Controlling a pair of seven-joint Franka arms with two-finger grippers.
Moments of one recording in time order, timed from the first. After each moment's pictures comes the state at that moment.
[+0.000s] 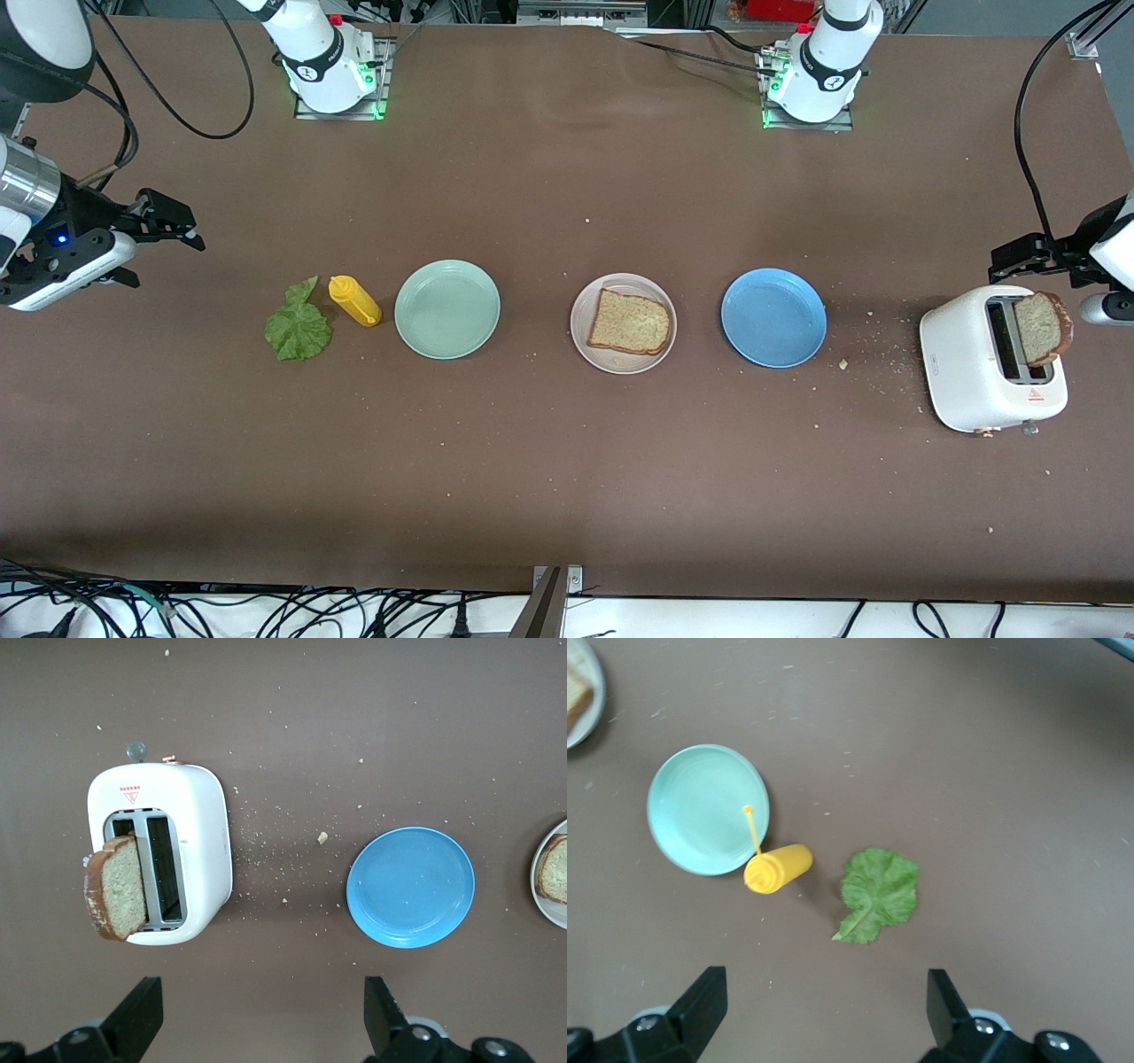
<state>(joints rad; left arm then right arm) 0.13 0.24 -0.11 -1.36 0.08 1.50 0.07 -0.06 0.13 0.06 -1.61 0.13 1.68 -0.61</state>
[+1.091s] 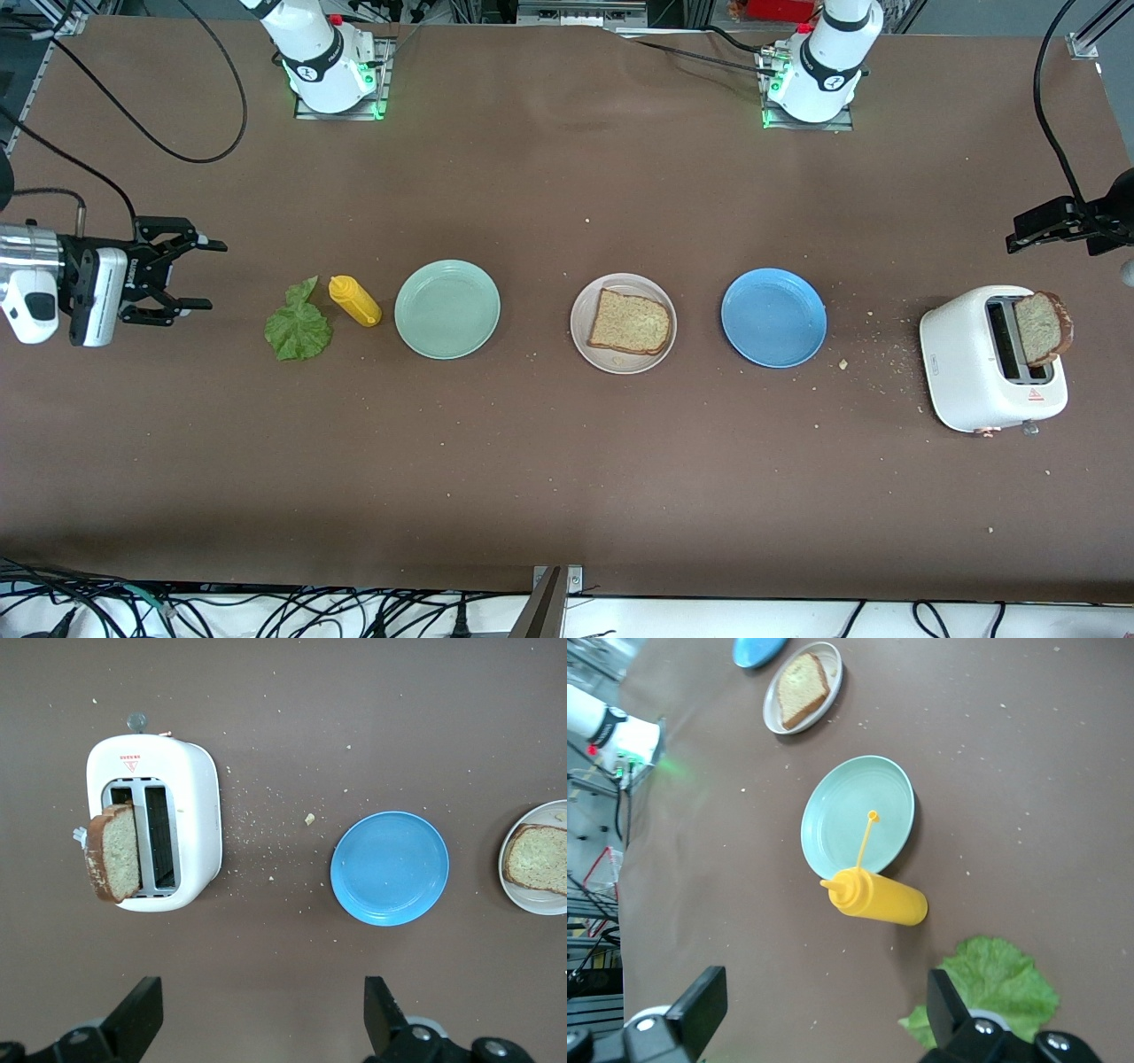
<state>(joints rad) 0.17 0.18 -0.11 -1.36 0.03 1.43 0.07 -0.26 0.37 0.05 -1.61 0.56 1.53 -1.31</state>
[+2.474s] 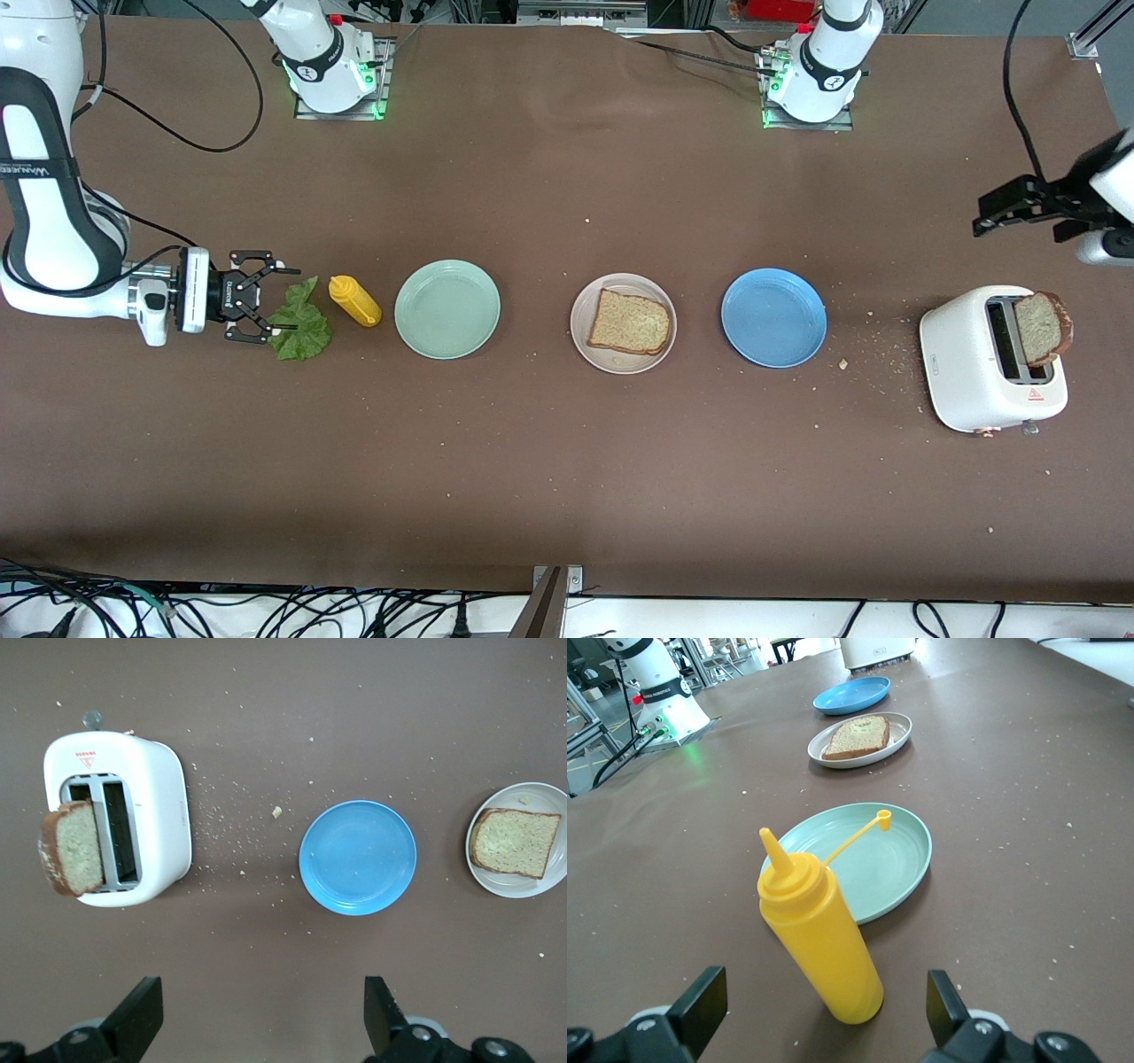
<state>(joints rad) -0.04 0.08 0.03 -1.47 -0.01 1.46 0.03 -0.27 0.49 0.05 -1.94 0.91 1.80 -2.19</state>
